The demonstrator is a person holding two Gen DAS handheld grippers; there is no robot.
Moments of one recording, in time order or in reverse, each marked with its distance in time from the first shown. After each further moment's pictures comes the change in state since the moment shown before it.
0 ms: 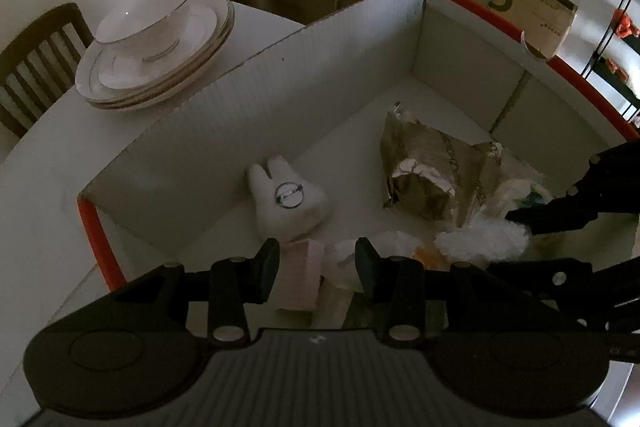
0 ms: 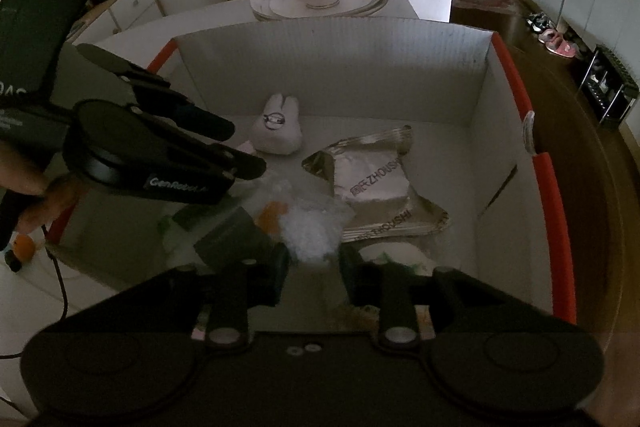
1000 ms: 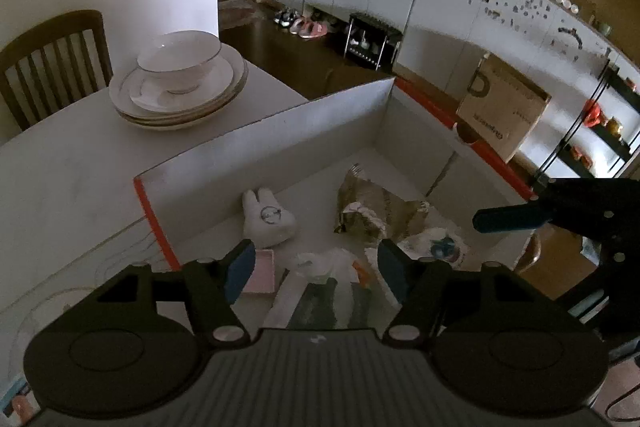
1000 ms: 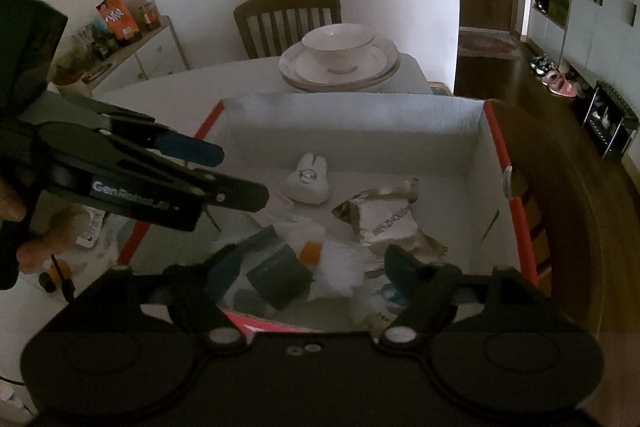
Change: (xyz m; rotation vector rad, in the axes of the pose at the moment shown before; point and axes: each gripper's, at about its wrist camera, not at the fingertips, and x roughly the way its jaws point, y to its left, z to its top) left arm -0.087 0.009 -0.029 -0.161 -0.207 -0.117; right arm -0.055 0.017 -0.004 -0.009 -0.168 0.039
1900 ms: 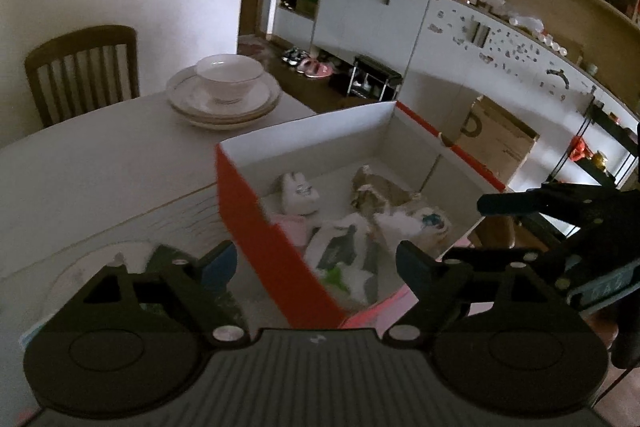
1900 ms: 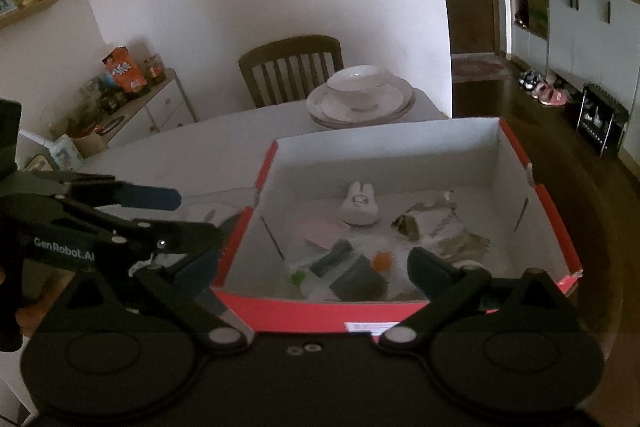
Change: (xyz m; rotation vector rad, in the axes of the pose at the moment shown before) left arm -0.095 0.038 -0.071 -0.053 -0.138 -0.012; right arm -0.030 0.062 -0.017 0.094 -0.154 0.001
